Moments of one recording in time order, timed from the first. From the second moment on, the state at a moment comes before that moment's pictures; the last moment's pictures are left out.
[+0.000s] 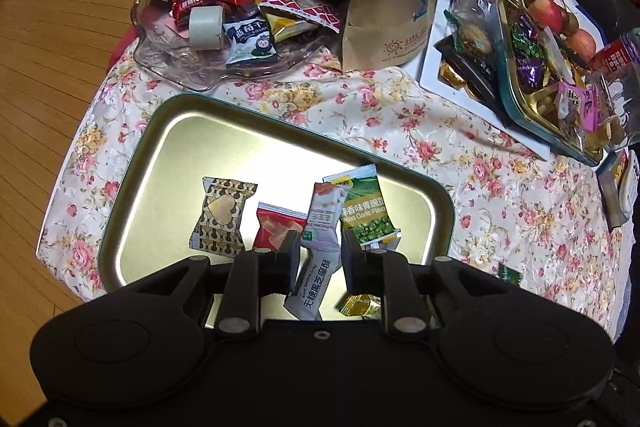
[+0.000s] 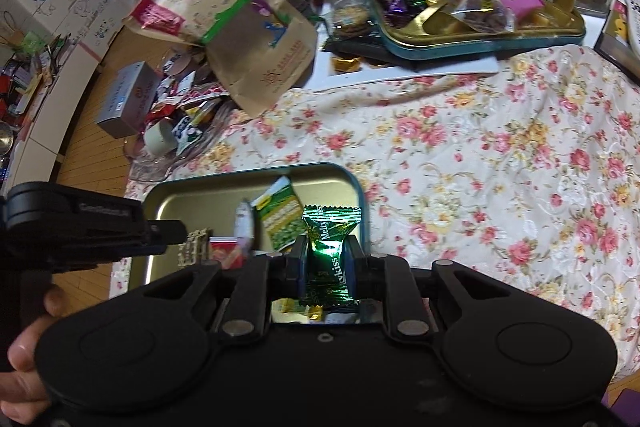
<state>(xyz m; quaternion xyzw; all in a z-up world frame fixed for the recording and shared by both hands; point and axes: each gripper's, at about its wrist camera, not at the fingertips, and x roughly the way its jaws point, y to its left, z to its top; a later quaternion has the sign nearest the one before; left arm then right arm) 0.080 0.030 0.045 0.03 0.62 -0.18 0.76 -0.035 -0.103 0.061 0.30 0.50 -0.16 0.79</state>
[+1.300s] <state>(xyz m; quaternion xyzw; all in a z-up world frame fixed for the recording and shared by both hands) 0.074 0.026 0.040 0.05 0.63 -0.20 0.75 -0.015 -0.072 0.060 0.28 0.51 -0.12 0.80</state>
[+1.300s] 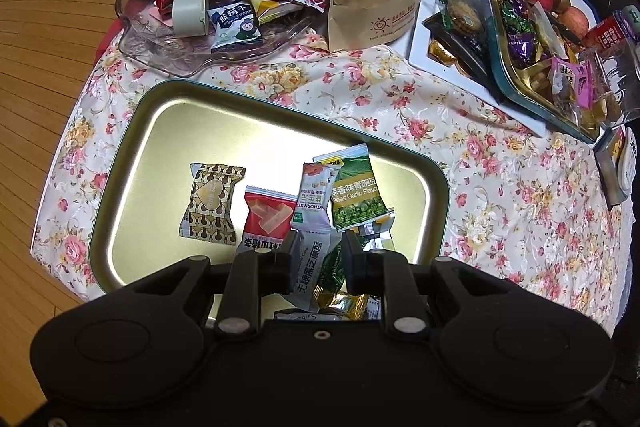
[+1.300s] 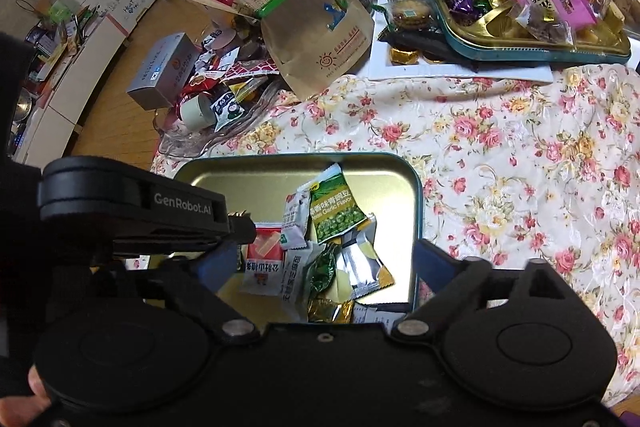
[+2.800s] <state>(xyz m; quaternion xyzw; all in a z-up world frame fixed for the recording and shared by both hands) 0.065 0.025 0.039 0.11 0.61 -0.18 0.76 -0.012 -0.072 0.057 0.22 0.55 -0.13 0.80</state>
